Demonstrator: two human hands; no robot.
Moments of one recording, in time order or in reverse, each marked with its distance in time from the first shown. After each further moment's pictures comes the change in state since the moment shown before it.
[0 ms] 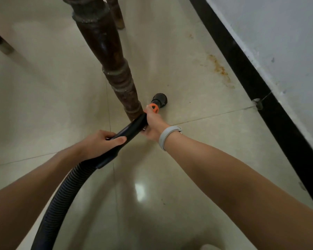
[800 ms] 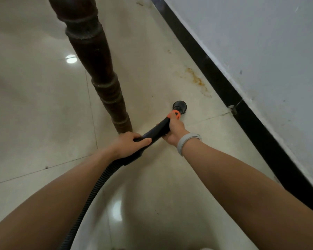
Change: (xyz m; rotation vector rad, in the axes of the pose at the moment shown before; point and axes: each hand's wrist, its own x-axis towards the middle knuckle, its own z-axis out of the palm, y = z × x) left_hand 0.052 0.053 0.039 0.017 -0.074 0.244; right_hand -0.014 -0.032 -0.071 0.145 0.235 -0.186
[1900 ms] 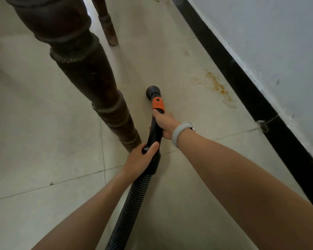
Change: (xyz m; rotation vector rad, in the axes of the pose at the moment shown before) left_hand 0.049 -0.005 0.016 -0.498 0.262 -0.215; right_hand 0.084 -0.020 0.094 -0.547 -0.157 -0.068
